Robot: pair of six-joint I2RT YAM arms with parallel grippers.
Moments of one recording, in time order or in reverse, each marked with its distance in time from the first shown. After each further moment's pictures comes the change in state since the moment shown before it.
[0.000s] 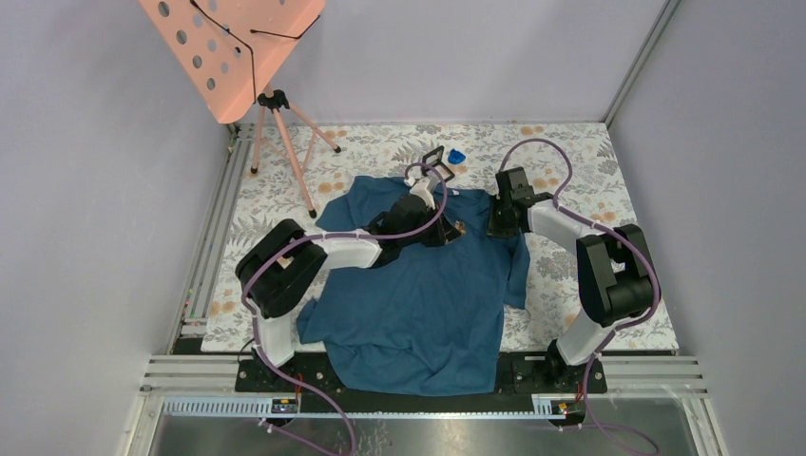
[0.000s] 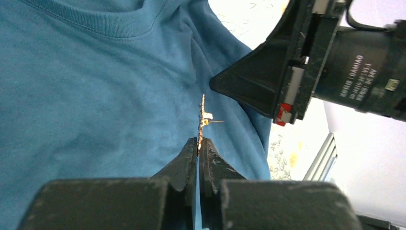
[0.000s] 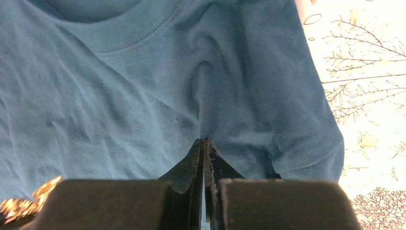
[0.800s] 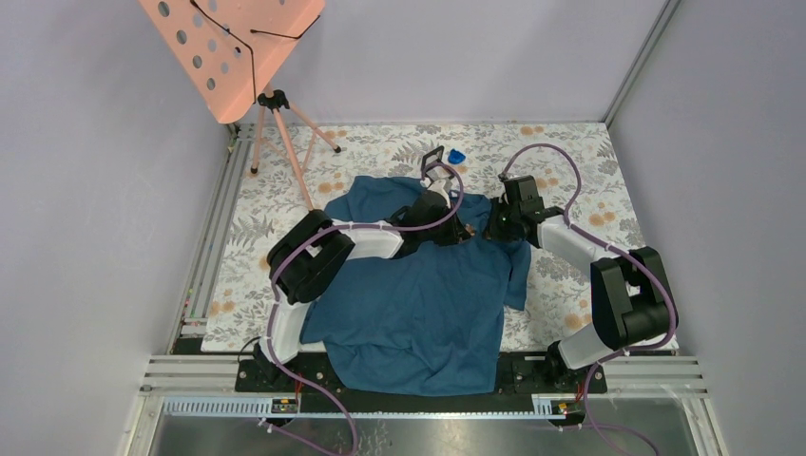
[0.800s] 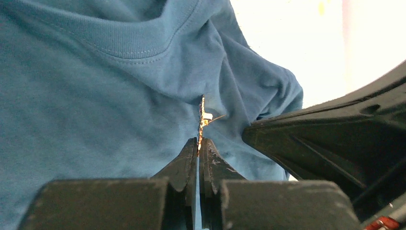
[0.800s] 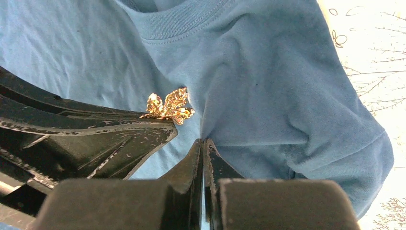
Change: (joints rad) left arm -0.021 0.211 0.210 -0.108 -0.020 -0.050; right arm -0.002 -0.151 -0.140 0.129 -0.139 0.013
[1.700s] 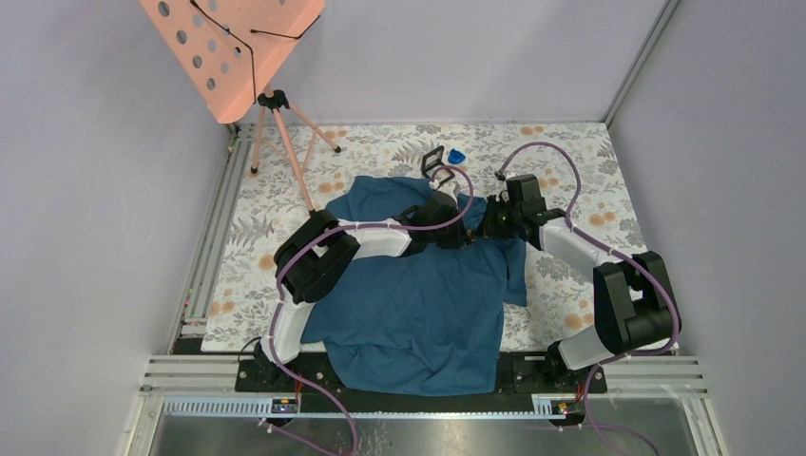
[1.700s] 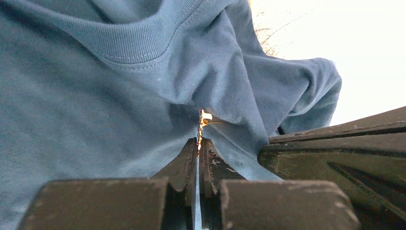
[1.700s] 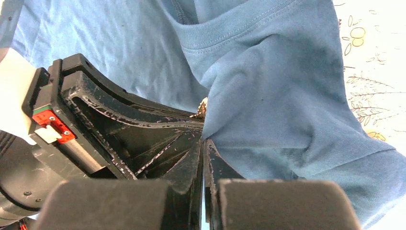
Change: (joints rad) left arm -0.033 0.042 0.097 -0.165 -0.042 0.069; right arm 0.000 -0.027 -0.016 0.060 -0.109 -0.011
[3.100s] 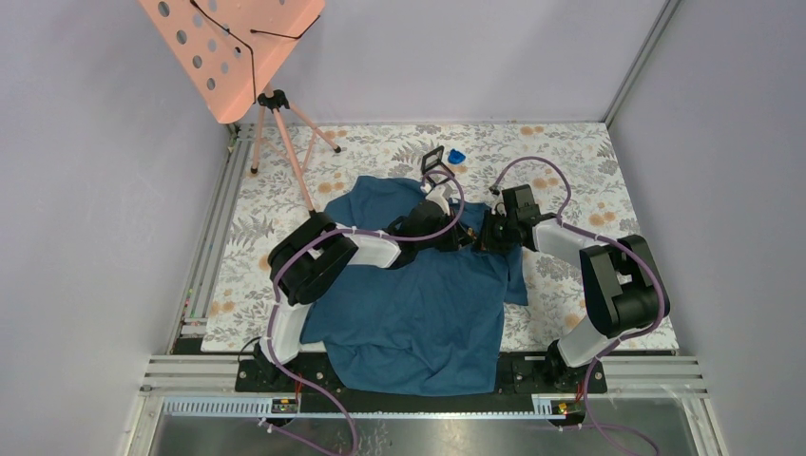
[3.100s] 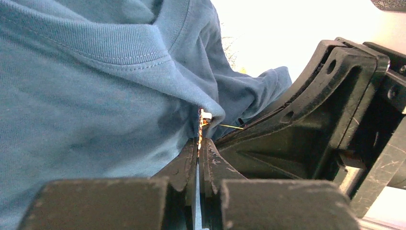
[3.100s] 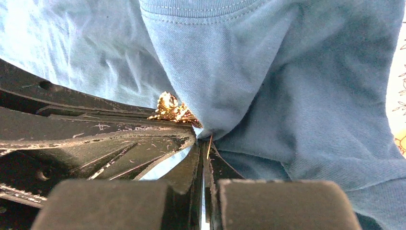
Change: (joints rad) left arm 0.008 -0.038 -0.185 0.344 0.059 -0.050; right arm -0.004 0.105 -0.041 0.012 -0.082 -0.003
